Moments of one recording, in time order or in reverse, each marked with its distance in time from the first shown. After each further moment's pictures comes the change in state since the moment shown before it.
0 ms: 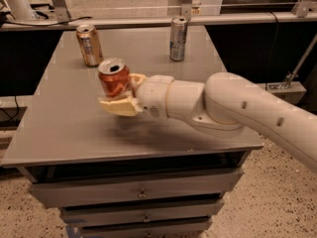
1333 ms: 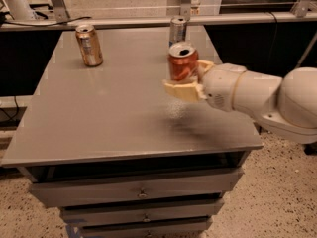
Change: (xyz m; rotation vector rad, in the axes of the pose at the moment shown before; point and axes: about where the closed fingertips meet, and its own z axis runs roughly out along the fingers) arm 0.005 -0.083 -0.136 0.290 0.077 -0.010
